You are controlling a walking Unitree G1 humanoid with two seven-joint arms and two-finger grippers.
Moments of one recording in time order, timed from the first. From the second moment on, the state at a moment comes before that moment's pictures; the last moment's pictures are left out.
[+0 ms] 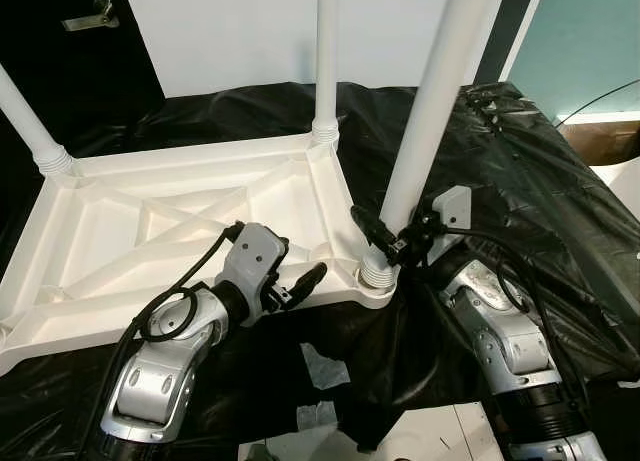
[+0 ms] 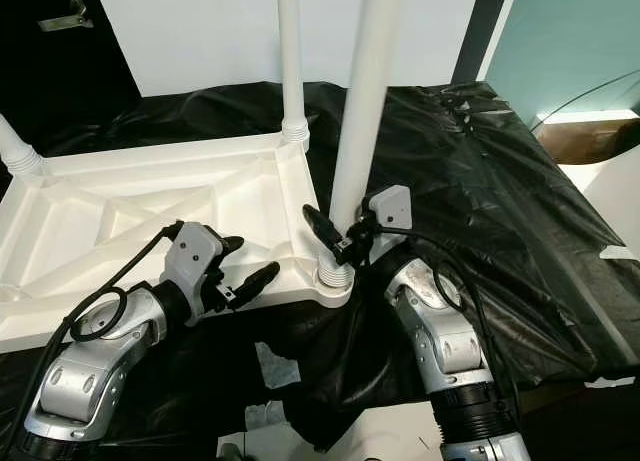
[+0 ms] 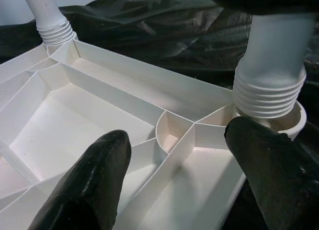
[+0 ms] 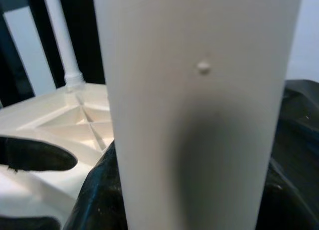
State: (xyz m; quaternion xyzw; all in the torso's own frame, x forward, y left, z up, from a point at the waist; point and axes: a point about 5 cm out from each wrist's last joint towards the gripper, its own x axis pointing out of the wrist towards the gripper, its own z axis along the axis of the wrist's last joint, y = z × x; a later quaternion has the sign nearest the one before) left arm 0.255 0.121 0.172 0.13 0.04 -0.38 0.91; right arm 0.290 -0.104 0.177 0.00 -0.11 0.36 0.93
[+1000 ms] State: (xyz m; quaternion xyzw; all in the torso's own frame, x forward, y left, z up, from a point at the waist) left arm 0.256 0.123 0.174 0.14 0.04 -0.38 0.91; right arm 0.276 -0.107 0.170 -0.02 -0.13 0.36 0.92
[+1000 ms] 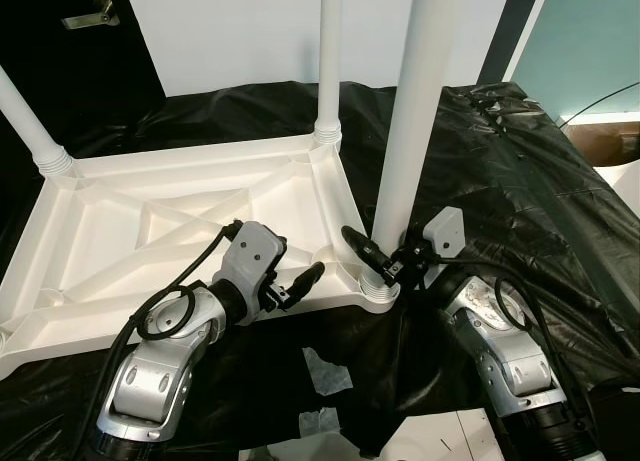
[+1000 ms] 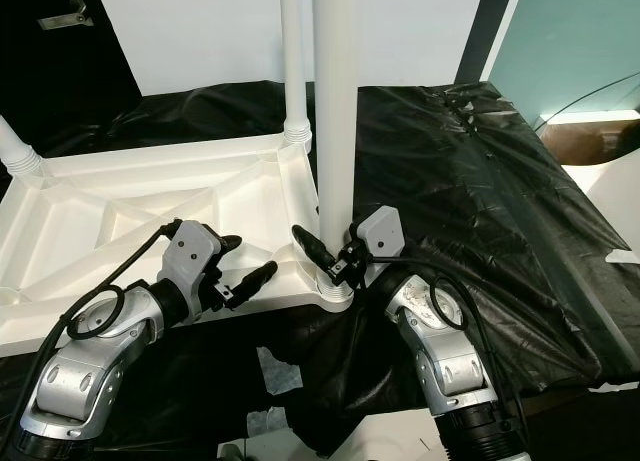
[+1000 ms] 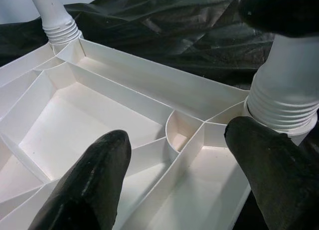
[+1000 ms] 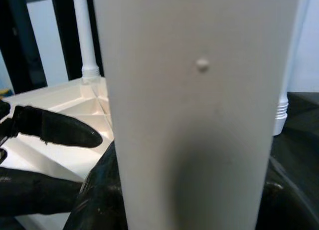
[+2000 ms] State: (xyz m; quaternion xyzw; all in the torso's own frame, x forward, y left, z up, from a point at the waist) left arm 0.260 0.124 0.181 0.14 0.03 -0.38 0.91; right arm 0.284 -0.104 0.168 -0.01 -0.11 0.36 0.93
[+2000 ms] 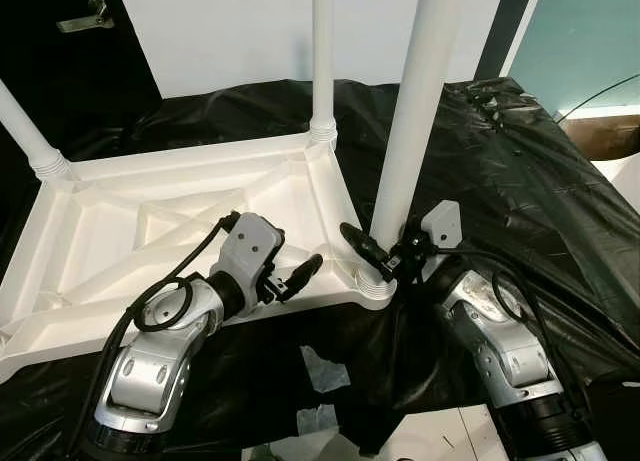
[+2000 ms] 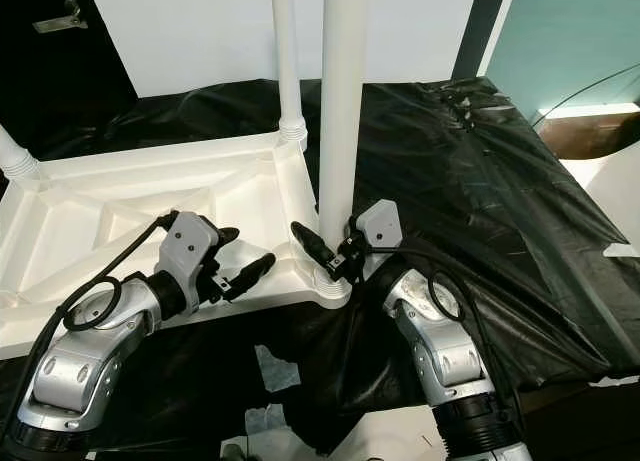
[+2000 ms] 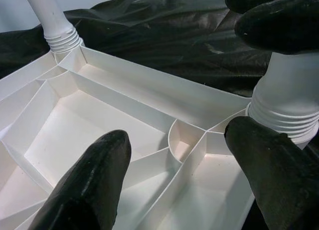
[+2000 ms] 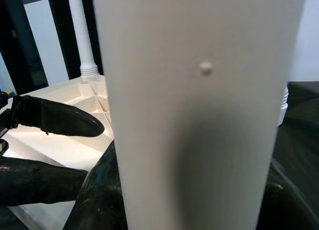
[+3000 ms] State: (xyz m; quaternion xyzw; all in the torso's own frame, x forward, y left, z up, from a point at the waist) left arm 0.256 0.122 0.184 0.14 0.03 -0.38 0.91; right arm 0.280 -0.097 0.167 0.00 -0.12 0.21 0.97
